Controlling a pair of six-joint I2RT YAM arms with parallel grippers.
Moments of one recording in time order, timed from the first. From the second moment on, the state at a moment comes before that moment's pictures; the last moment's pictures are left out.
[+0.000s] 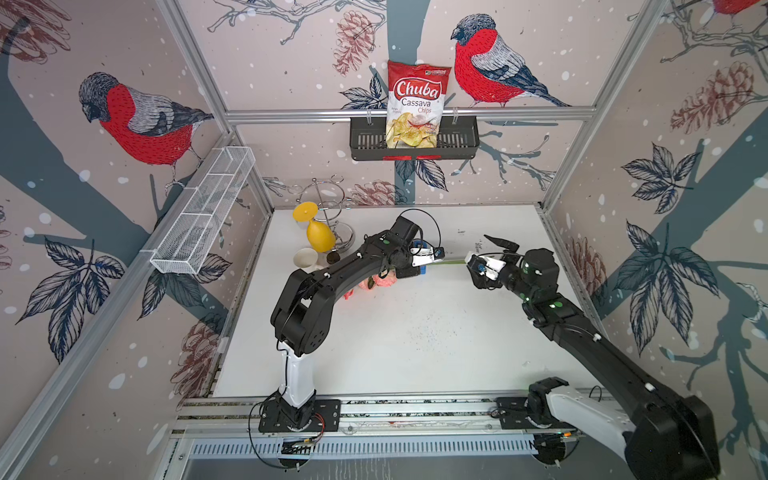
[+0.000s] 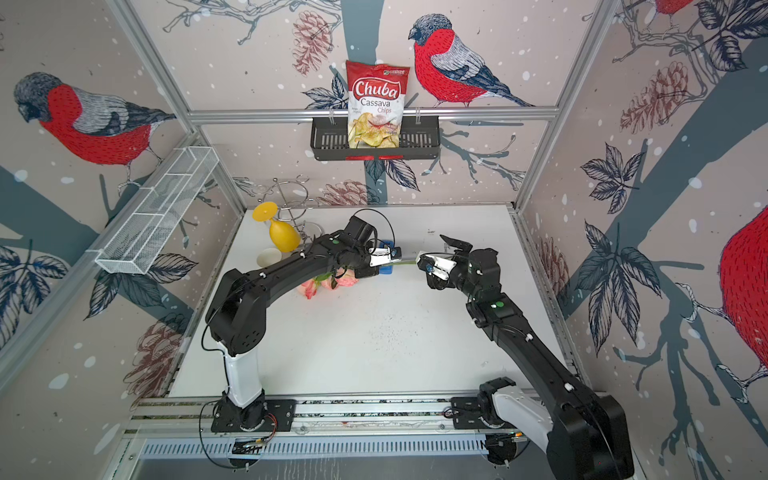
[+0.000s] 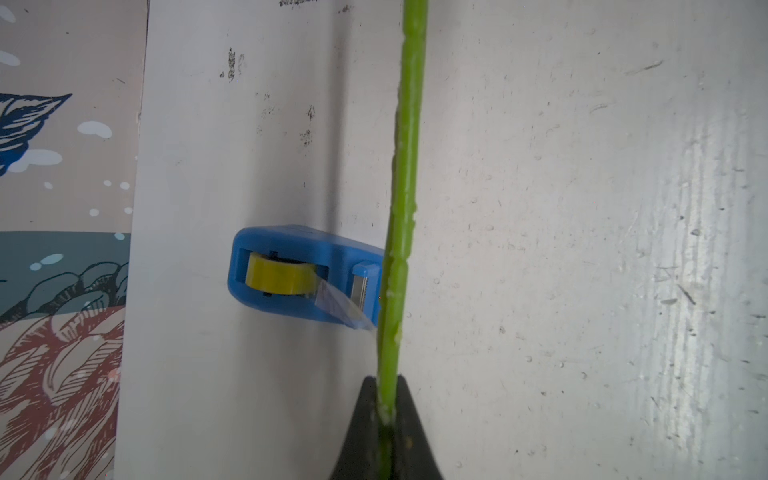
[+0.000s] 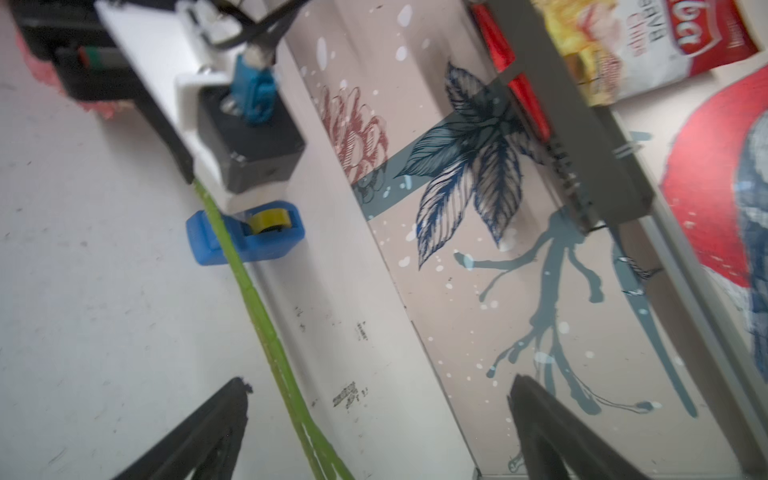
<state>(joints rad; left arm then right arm) -0.66 1.92 1.52 -0.55 0.13 0.89 0.33 0.98 0.65 0.13 -0.24 -0.97</state>
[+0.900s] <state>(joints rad) -0.87 1.69 1.02 0.09 -0.40 1.07 0.31 1.45 1.22 -0.32 -0.40 -0.45</state>
